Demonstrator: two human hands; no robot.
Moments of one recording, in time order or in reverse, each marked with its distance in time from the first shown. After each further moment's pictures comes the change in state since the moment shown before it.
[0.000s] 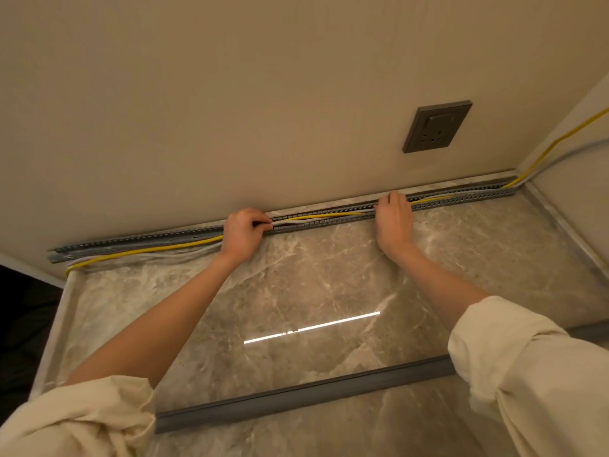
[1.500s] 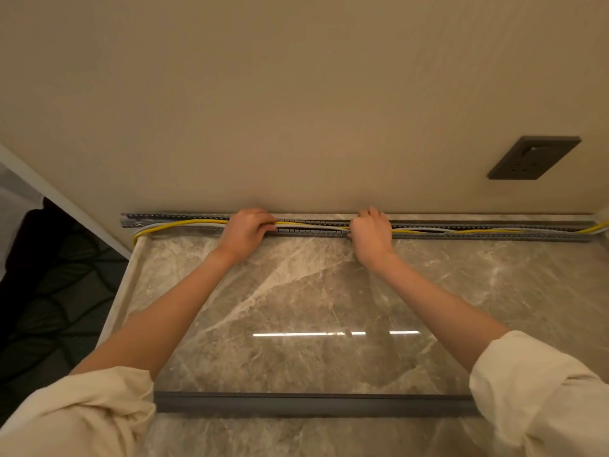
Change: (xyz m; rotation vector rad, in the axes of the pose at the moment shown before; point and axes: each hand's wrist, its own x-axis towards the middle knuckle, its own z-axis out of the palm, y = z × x) left_hand -0.029 -0.092 -0.079 0.140 0.004 0.146; right_hand -0.021 -0.164 -0.024 -0.164 -0.205 -0.359
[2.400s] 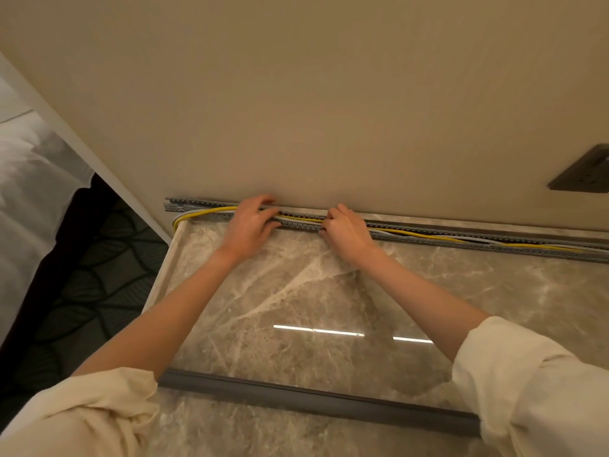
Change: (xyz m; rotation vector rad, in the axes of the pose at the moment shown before) left_hand -0.034 -0.042 -0.030 0.180 0.050 -0.002; right_hand 0.020 -0.087 0.001 0.169 0.114 -0.436
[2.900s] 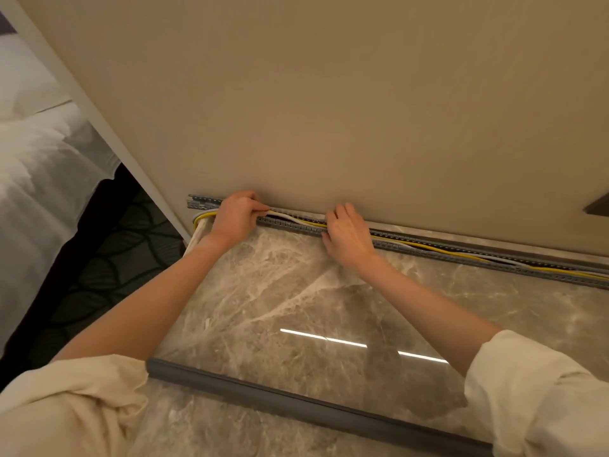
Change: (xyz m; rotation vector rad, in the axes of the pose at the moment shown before) left_hand 0.002 -0.040 -0.034 -0.019 -0.017 -0.218; right_hand 0.020 -0.032 -0.006 0.007 0.035 0.047
